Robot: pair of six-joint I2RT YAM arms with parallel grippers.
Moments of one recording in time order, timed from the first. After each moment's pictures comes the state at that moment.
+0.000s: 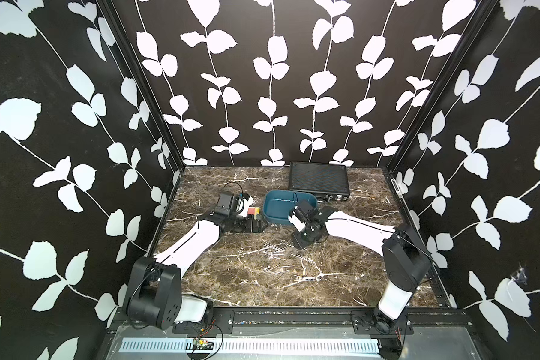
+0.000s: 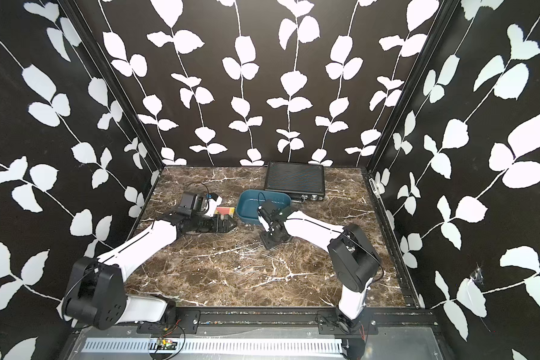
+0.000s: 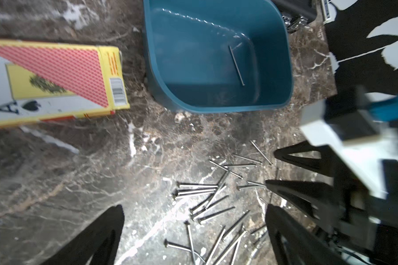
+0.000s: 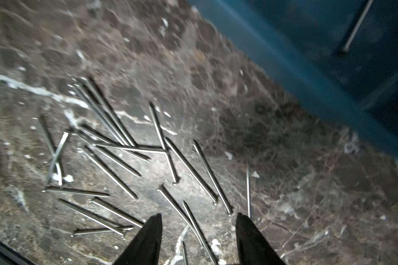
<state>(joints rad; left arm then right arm) -0.35 1.35 0.89 -0.46 0.46 -0.30 0.76 1.77 1.21 -0.74 -0.11 0.26</state>
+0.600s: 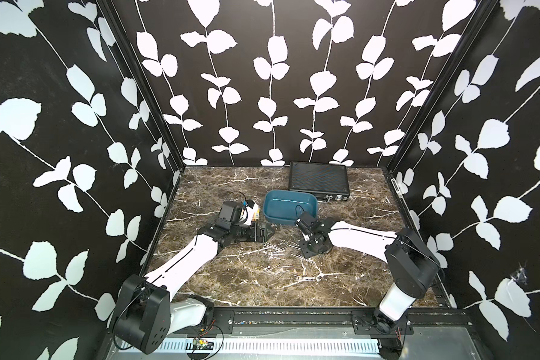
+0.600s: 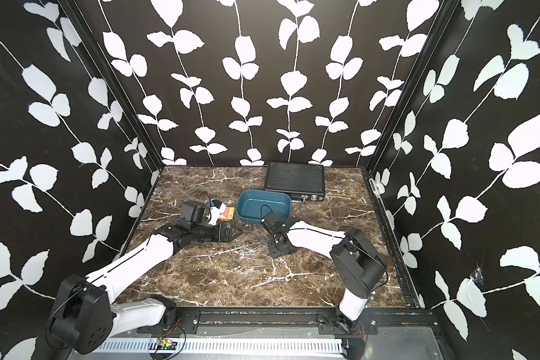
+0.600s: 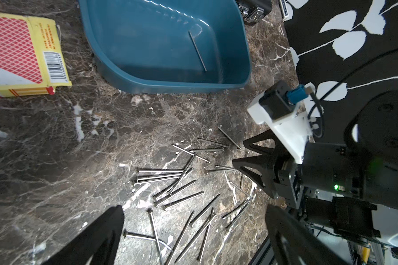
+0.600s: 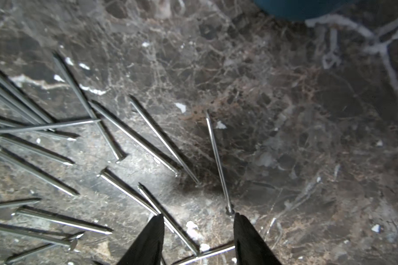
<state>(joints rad) -0.44 1.23 0.77 -0.35 0.50 -0.39 0.80 1.71 1.07 -0.72 0.04 0.40</state>
